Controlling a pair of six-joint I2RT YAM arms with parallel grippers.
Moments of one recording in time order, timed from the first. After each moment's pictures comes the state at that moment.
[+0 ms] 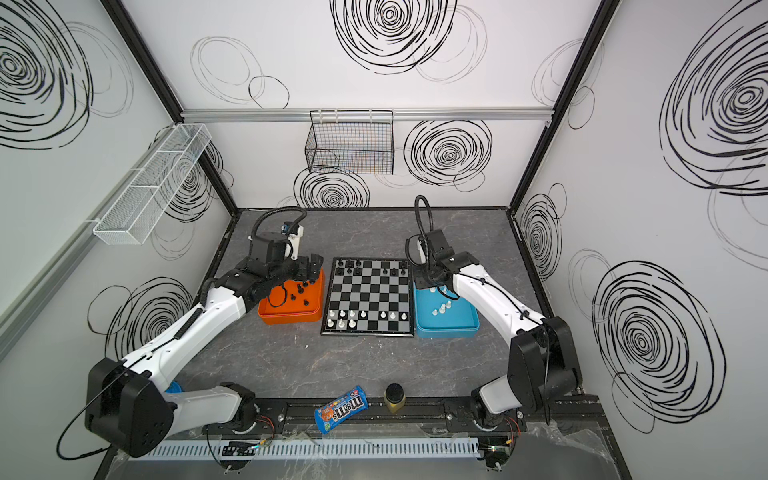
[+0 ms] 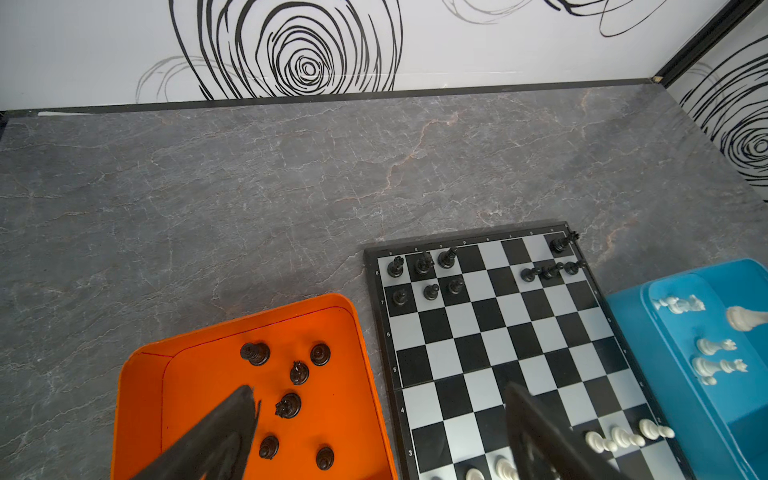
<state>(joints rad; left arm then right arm) -0.33 1.27 0.99 -0.38 -0.03 -0.19 0.44 1.46 1.14 -0.70 0.02 0.21</state>
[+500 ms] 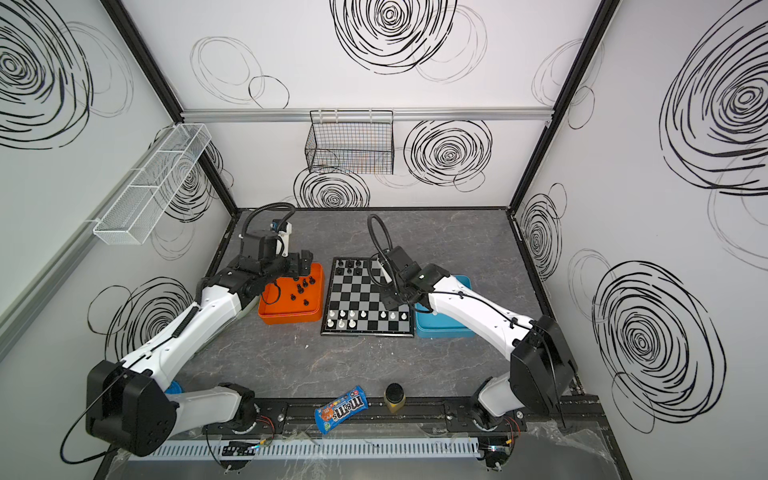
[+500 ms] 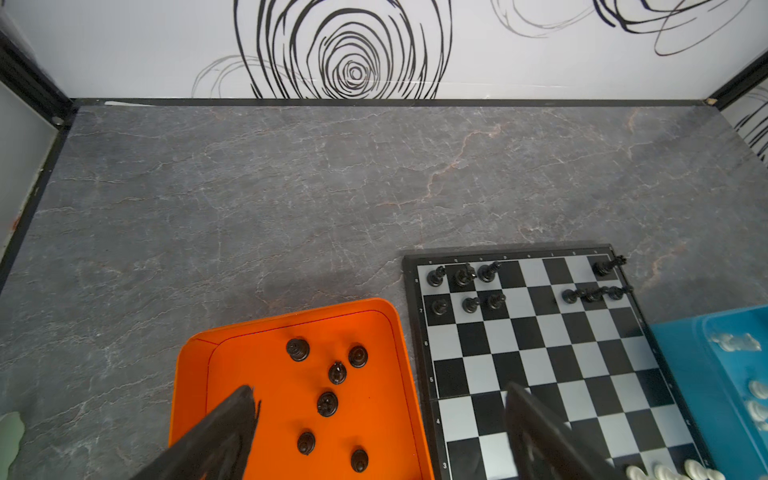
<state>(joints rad) -0.23 1.27 0.99 -0.38 -0.05 -0.20 0.76 1.47 1.15 -0.71 0.02 0.31</state>
